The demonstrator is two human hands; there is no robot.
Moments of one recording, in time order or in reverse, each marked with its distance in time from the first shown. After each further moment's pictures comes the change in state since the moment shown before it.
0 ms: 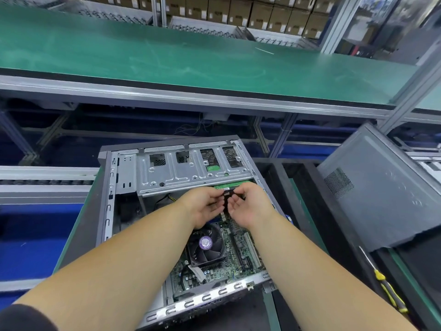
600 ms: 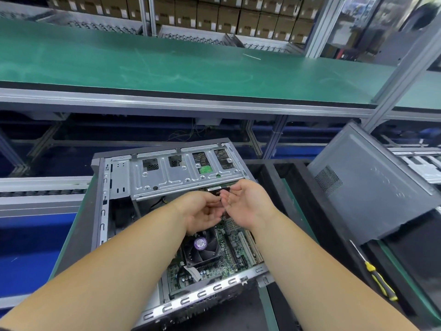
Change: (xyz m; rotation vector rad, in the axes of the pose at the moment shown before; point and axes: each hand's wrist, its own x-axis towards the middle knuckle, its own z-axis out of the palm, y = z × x) left_hand -0.025 0.003 0.005 0.199 -0.123 -0.137; right_hand -0.034 -0.011 -0.003 -0.012 -0.163 -0.057
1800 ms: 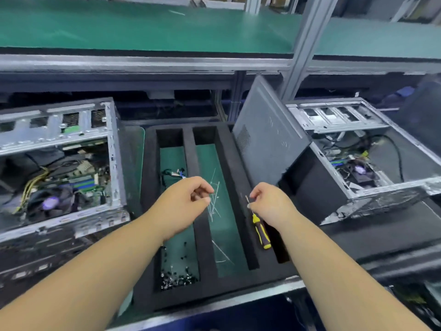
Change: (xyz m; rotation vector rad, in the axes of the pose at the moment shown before) left_hand 0.034 -0.149 0.276 1.023 0.216 0.738; right_hand -0.057 -0.145 -0.380 -1.548 0.333 -0.315
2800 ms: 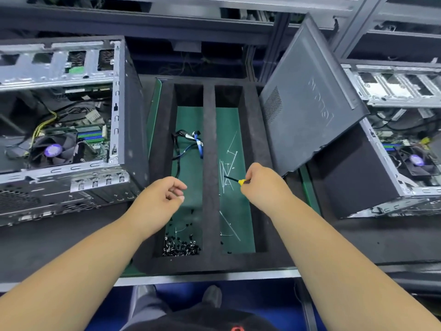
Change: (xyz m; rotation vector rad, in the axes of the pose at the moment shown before) left_hand -0.034 -0.110 0.026 -0.045 0.136 -0.337; right_hand 0.028 -0.012 0.053 -0.224 -0.135 -0.204
